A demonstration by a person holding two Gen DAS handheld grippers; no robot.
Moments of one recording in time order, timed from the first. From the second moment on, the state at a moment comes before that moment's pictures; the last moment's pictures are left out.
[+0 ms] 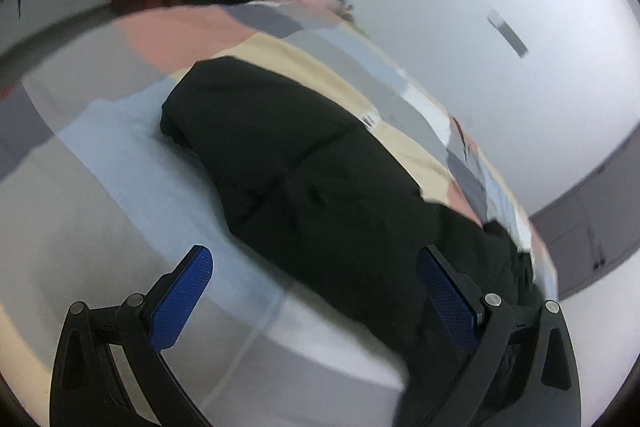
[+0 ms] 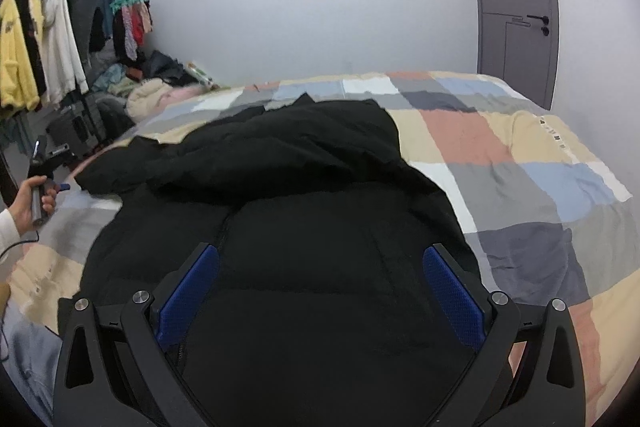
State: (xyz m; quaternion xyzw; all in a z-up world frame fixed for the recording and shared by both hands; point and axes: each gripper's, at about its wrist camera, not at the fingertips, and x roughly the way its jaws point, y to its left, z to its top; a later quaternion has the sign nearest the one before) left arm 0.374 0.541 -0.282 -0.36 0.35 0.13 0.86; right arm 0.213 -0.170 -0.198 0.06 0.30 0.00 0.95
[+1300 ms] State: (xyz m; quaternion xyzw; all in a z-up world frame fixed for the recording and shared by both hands) left arm 0.414 0.590 -0.241 -0.36 0.25 0.20 0.88; right arm 0.255 -0.164 -0.209 0.05 0.33 -0.02 0.94
